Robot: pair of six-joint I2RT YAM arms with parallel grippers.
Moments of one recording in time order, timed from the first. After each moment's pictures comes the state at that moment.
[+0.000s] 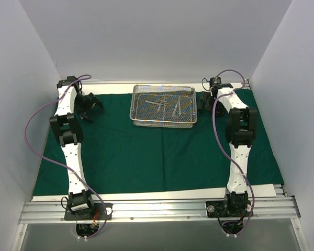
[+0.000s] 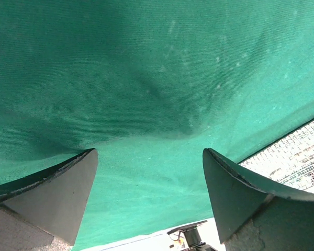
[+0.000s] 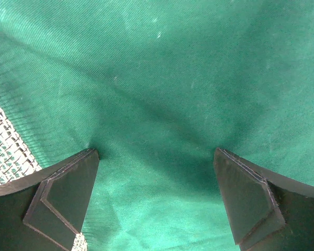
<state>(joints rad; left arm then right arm) 0.17 2.68 2.57 -1.35 0.31 -0.55 0.04 2.33 1.91 -0.79 0.11 0.34</state>
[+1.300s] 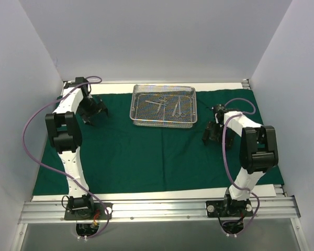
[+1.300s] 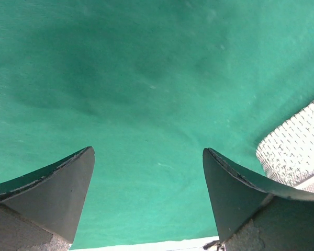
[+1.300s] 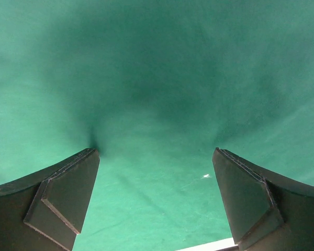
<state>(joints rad) 0.07 2.25 1.95 -1.10 0.15 -0.51 0.07 1.77 1.11 -0.79 0.13 0.50</state>
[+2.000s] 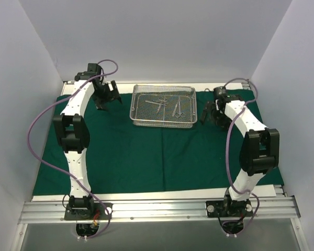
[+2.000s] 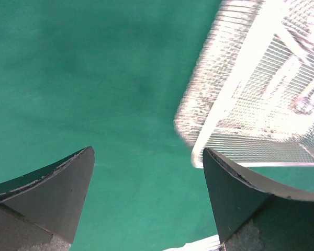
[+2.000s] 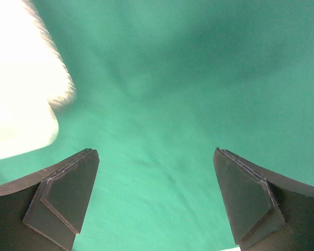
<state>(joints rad) -0.06 2.24 2.14 -1.09 0.23 -0.46 0.11 1.75 1.26 -0.84 0.14 0.52</state>
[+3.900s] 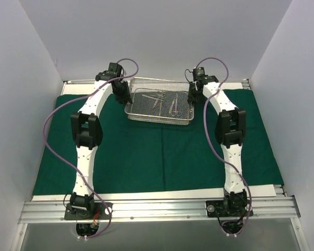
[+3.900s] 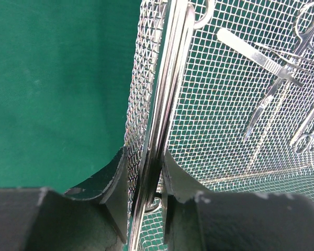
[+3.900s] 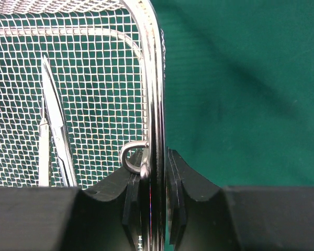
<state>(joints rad) -0.23 2.44 2.37 -1.00 0.20 -0.43 0.20 2.38 2.15 -0.79 0.02 0.34</state>
